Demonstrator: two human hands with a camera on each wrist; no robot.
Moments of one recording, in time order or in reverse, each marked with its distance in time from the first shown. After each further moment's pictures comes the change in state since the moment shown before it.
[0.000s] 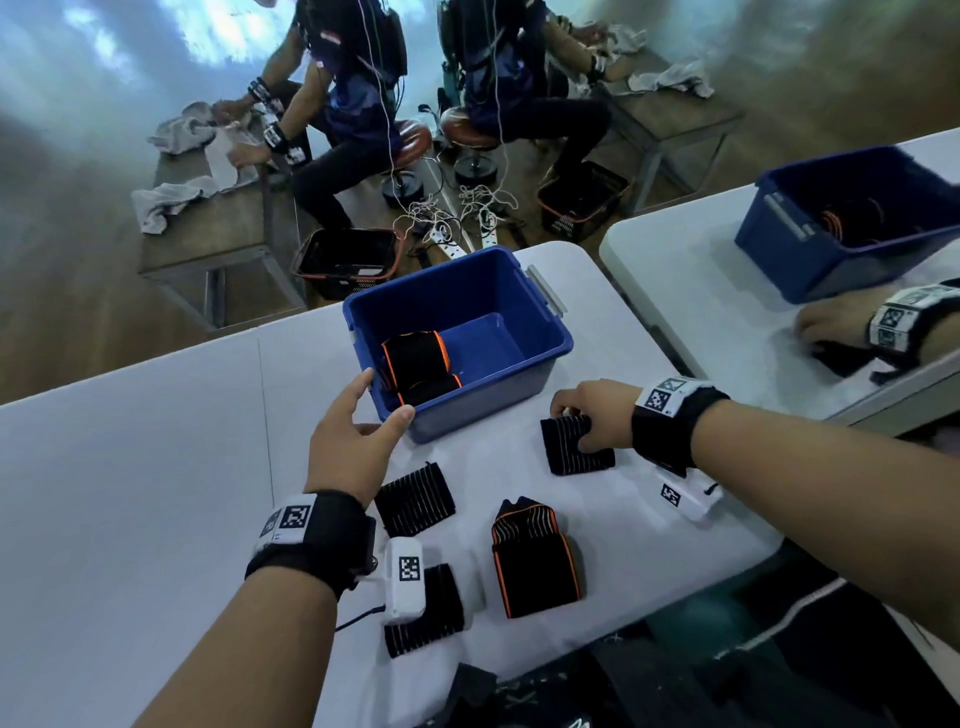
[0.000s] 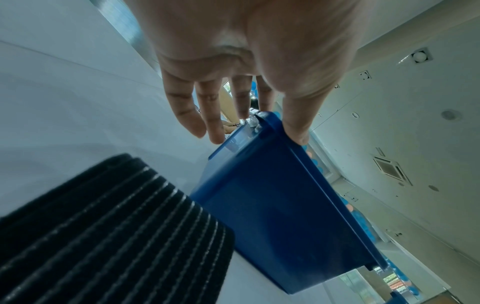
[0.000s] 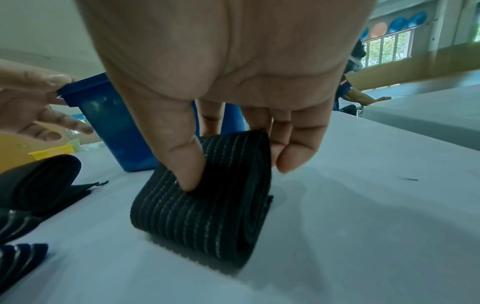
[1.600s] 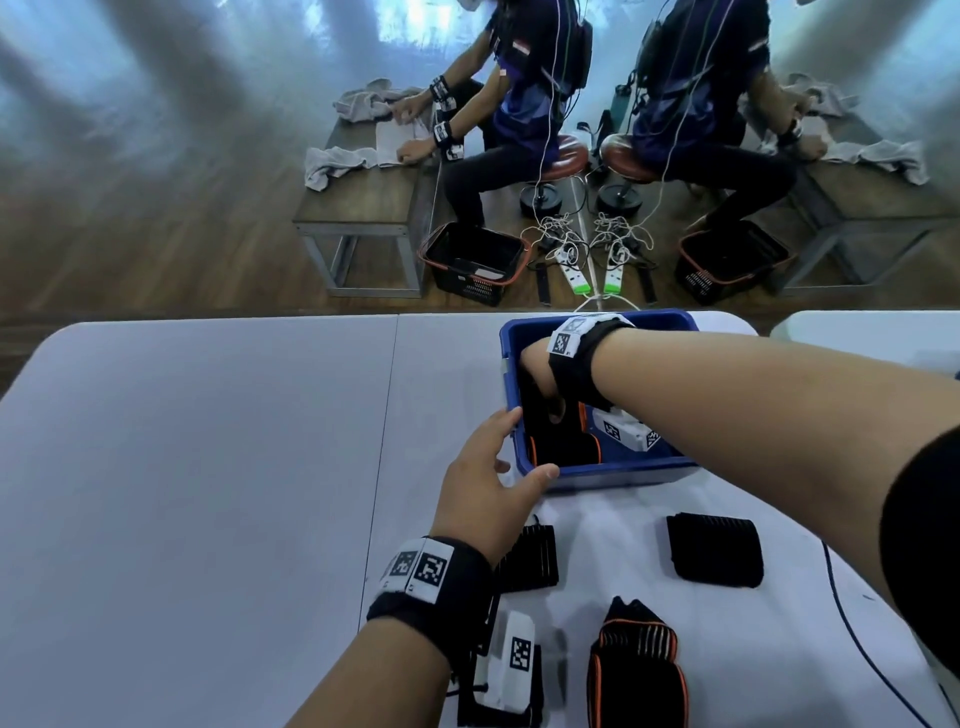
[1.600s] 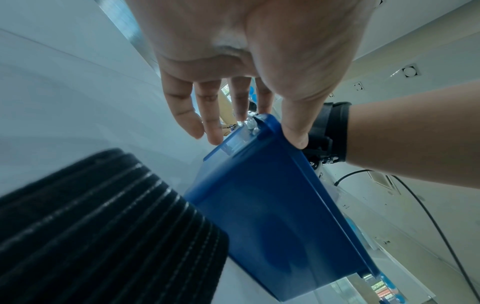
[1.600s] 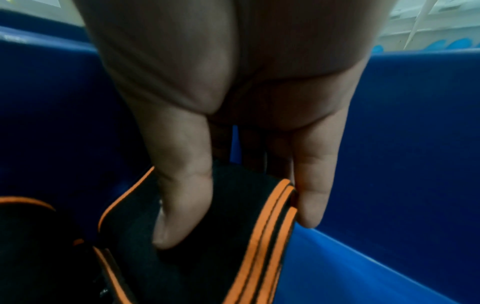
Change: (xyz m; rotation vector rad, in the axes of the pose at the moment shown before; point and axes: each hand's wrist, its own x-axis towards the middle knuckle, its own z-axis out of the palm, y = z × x) left_hand 0.001 -0.008 -0.001 -0.058 -0.034 0.010; right_hand 0.184 -0.211 -0.113 -0.749 -0.201 -0.138
